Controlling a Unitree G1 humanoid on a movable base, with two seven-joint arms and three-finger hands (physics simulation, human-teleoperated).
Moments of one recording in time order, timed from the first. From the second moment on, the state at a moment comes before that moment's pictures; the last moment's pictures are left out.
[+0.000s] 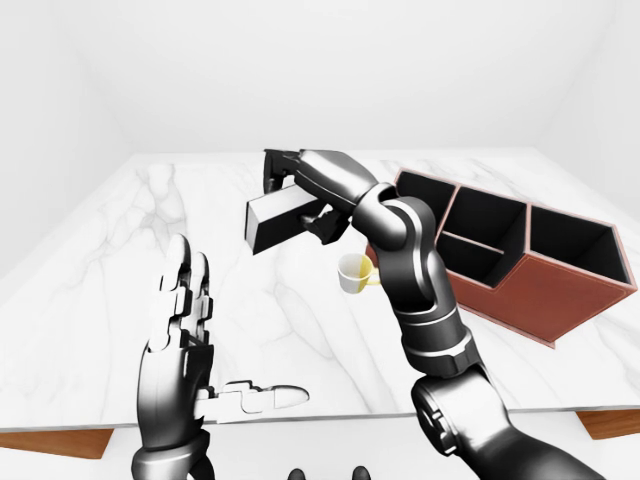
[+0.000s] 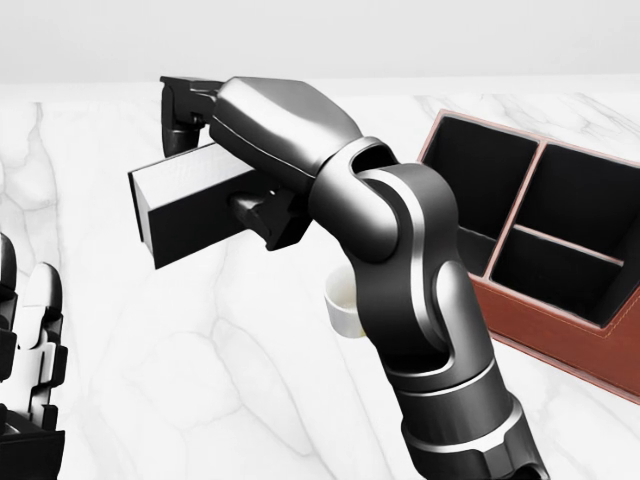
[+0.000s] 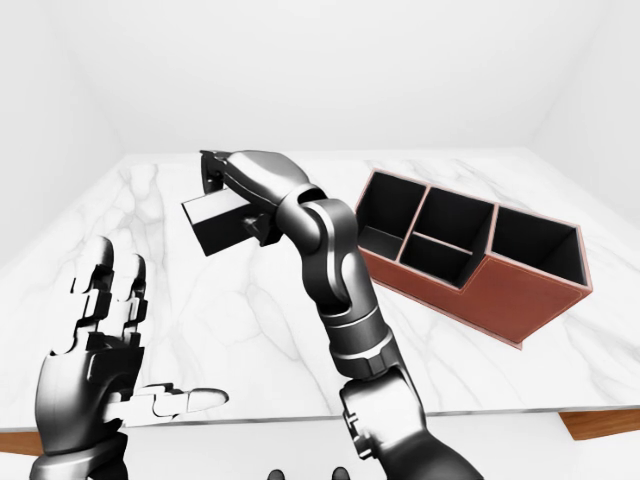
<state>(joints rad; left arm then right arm) 0.51 0.06 -0.14 -0.89 0.08 -0.03 0.07 -0.86 0.07 0.12 -0.01 -0.95 0.09 0.70</state>
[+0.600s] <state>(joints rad) 0.51 0.06 -0.14 -0.89 0.08 -0.02 0.06 -0.84 0.04 0.12 -0.02 -0.92 0.09 0.70</state>
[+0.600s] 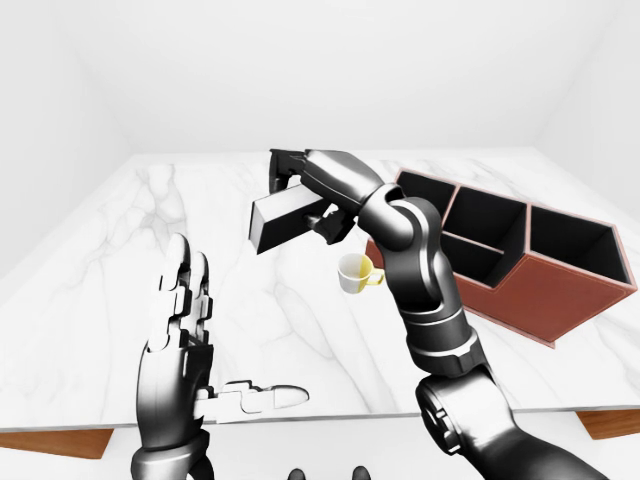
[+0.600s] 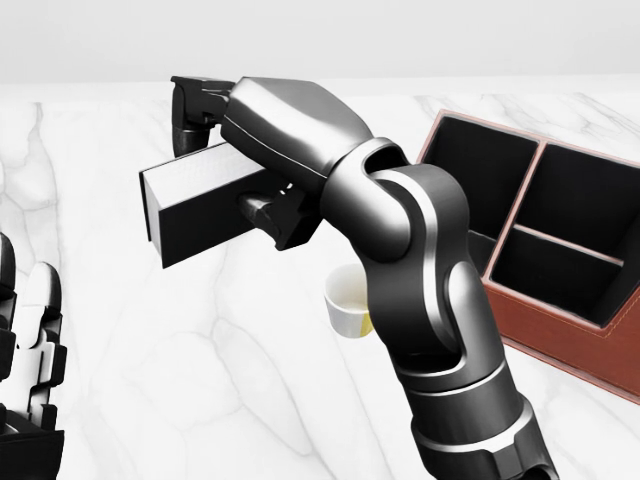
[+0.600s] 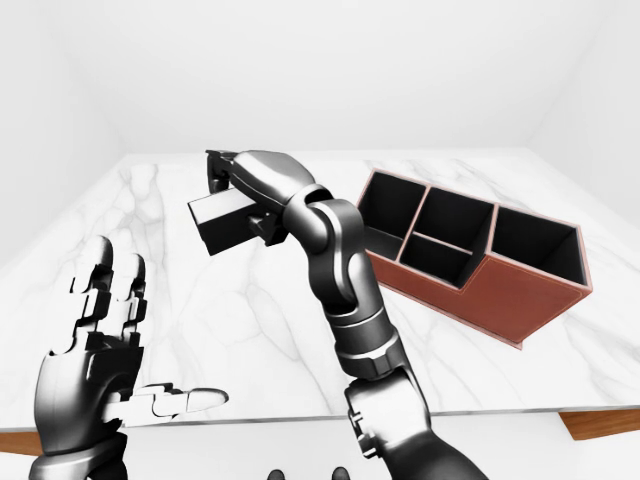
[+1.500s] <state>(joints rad) 0.42 0.04 -0.12 -0.88 0.07 0.05 0.03 -0.85 -0.05 0.05 -0.07 -0.79 0.09 0.69</state>
